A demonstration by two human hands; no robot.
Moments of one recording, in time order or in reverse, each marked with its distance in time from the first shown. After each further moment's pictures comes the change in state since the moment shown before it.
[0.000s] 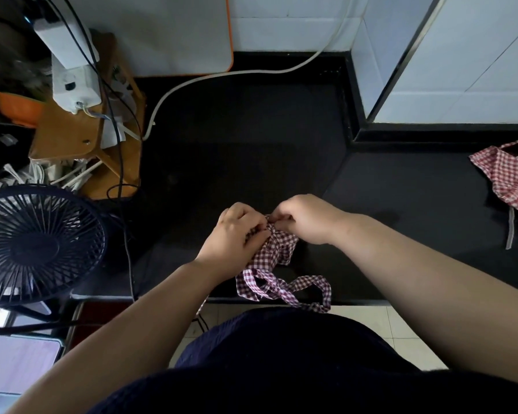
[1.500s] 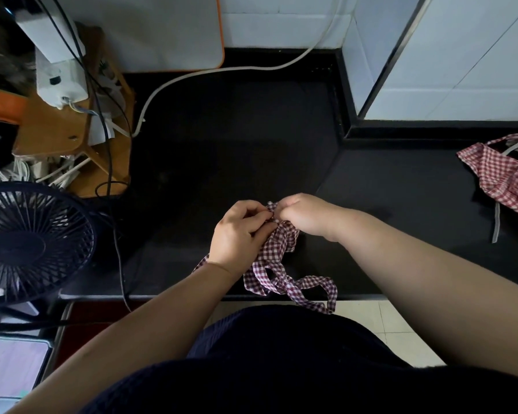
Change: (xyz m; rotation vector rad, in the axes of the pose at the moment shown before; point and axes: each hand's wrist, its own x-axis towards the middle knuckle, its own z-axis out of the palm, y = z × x) left_hand 0.004 0.009 0.034 -0.066 0.324 0.098; right_hand -0.006 -0.005 0.000 0.406 0.019 0.287
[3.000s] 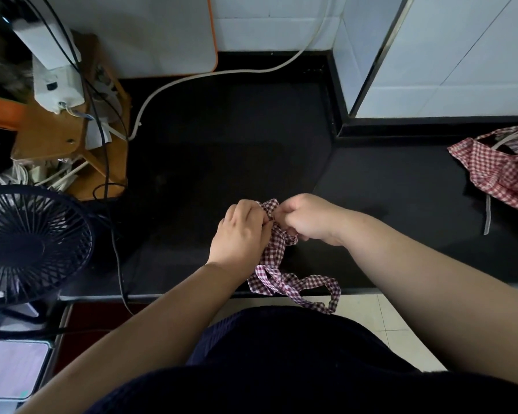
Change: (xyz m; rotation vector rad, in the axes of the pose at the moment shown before) left_hand -0.005 0.012 -0.001 0.206 -0.078 0.089; right_hand -0.023 0.007 -0.001 0.019 0.010 -0.007
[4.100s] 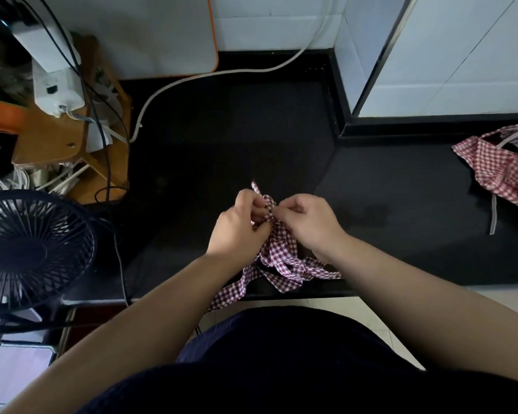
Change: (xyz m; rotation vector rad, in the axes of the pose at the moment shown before) left_hand 0.023 0.009 -0.028 -0.257 -0.231 -0.367; right_hand 0.015 0.018 0.029 0.263 0.473 -0.181
